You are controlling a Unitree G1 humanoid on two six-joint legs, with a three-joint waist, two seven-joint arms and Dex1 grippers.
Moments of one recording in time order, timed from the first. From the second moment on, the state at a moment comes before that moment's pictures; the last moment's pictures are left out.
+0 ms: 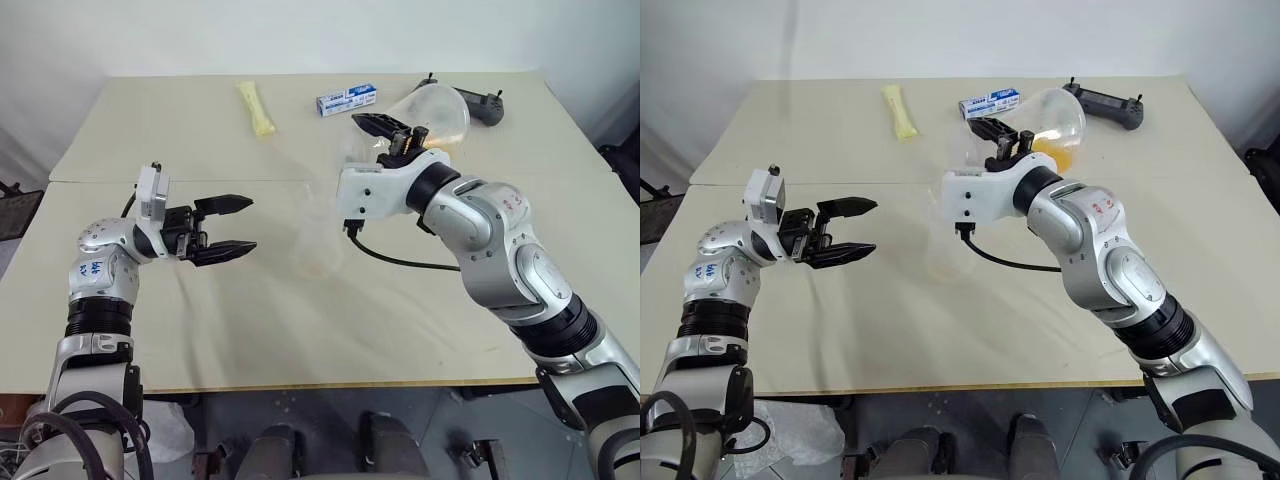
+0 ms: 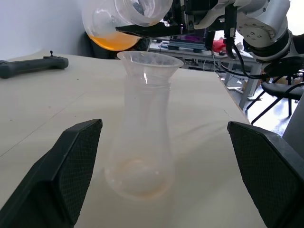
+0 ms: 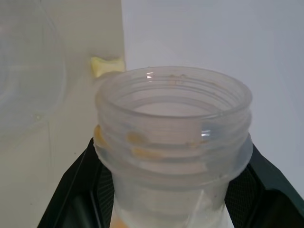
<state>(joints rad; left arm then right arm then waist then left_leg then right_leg) -0.76 0.60 0.16 0.59 -0.53 0.11 -1.50 -0.88 -0.64 0.46 -0.32 -0.62 0.32 0.55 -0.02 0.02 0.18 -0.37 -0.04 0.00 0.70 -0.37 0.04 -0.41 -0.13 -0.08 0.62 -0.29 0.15</state>
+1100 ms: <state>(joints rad) -0.76 0.60 0.14 0.59 -0.53 0.11 -1.50 -0.94 -0.62 0.45 -0.09 -0.80 -0.09 0.50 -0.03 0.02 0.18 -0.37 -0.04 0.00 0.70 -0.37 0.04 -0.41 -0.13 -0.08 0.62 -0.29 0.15</state>
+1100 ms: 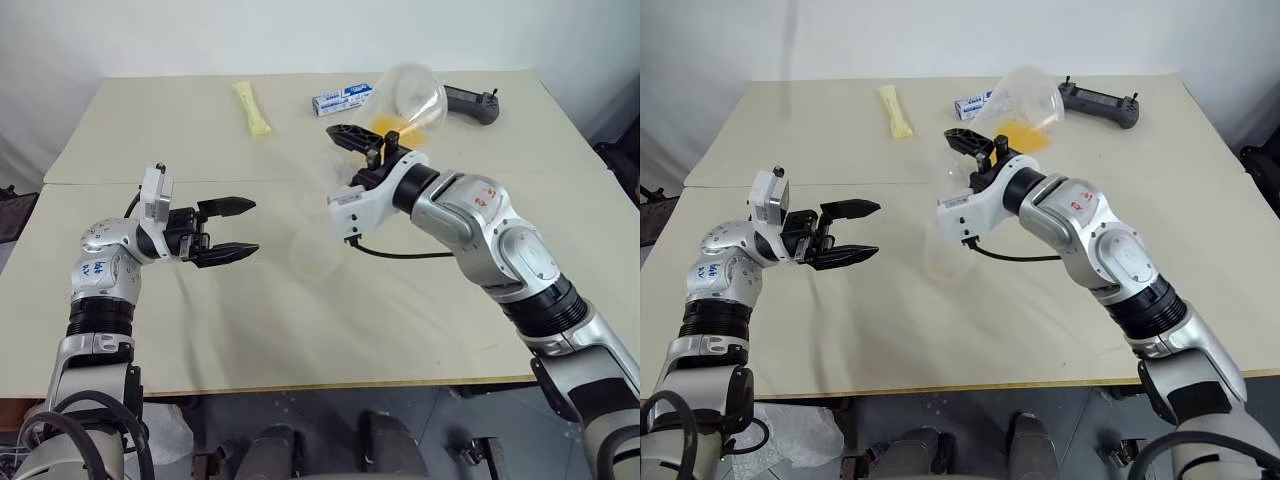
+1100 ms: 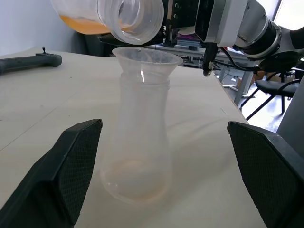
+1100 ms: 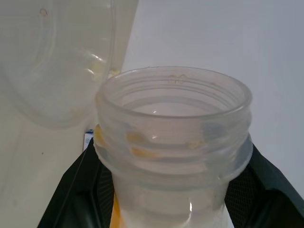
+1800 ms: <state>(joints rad) -0.76 0.57 0.16 0.59 -0.55 0.09 -1.50 -0.94 -0.62 0.43 -0.07 -0.85 -0.16 0.48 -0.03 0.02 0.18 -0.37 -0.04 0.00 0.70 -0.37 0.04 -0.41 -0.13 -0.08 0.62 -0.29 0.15</state>
